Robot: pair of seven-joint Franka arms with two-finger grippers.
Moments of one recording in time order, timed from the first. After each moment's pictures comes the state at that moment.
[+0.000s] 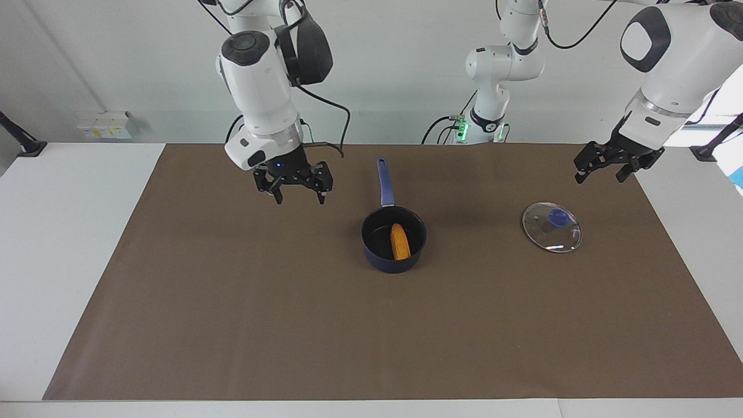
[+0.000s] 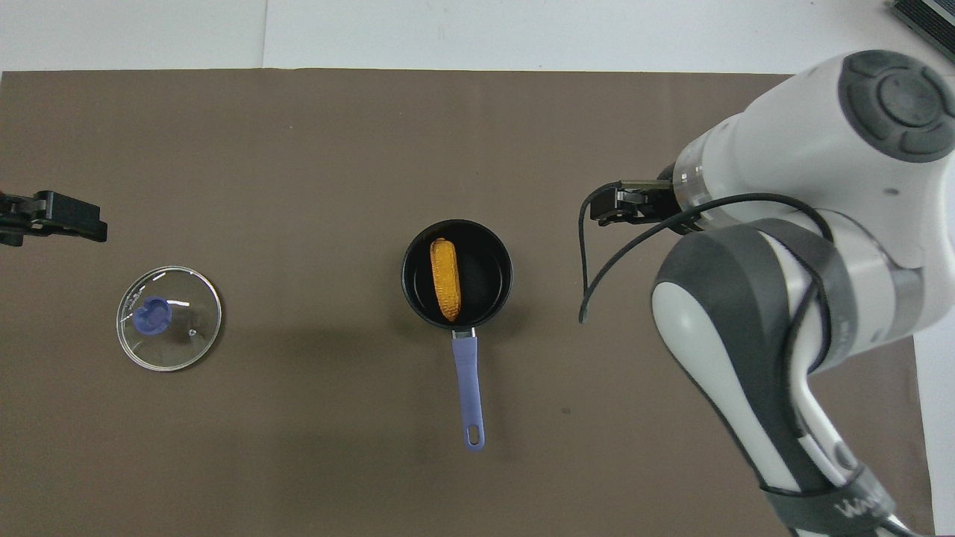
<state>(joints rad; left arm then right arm) -0.04 0.04 0.05 -1.57 -0.02 1.60 0.02 0.53 0.14 -0.29 -1.57 0.12 1.77 0.28</state>
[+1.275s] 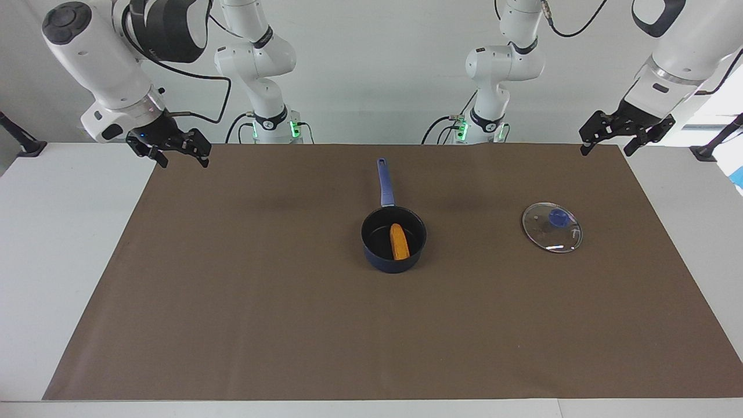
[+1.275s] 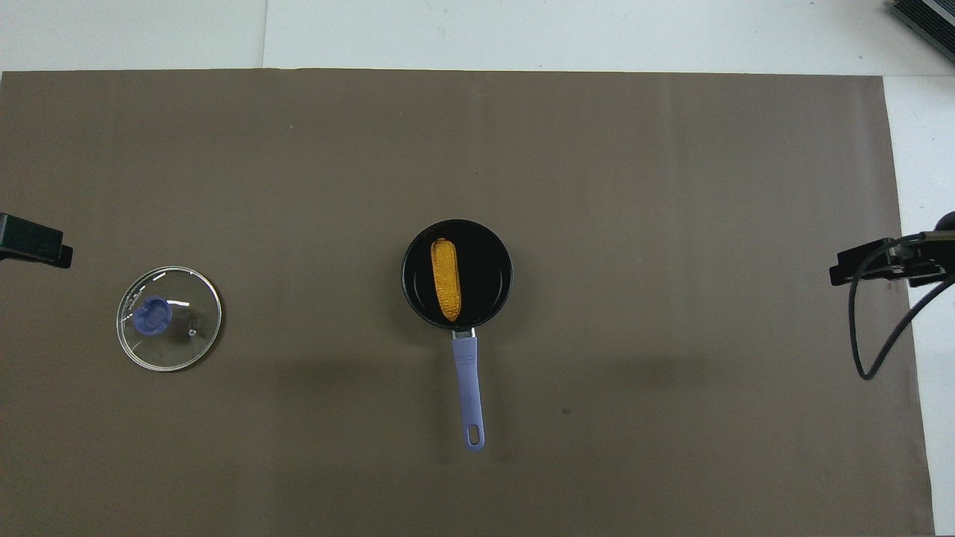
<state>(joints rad) -0.04 0.01 0.04 -1.50 0.00 1.46 0.08 0.19 -0.02 -0.29 -1.68 0.01 1.58 -0.07</state>
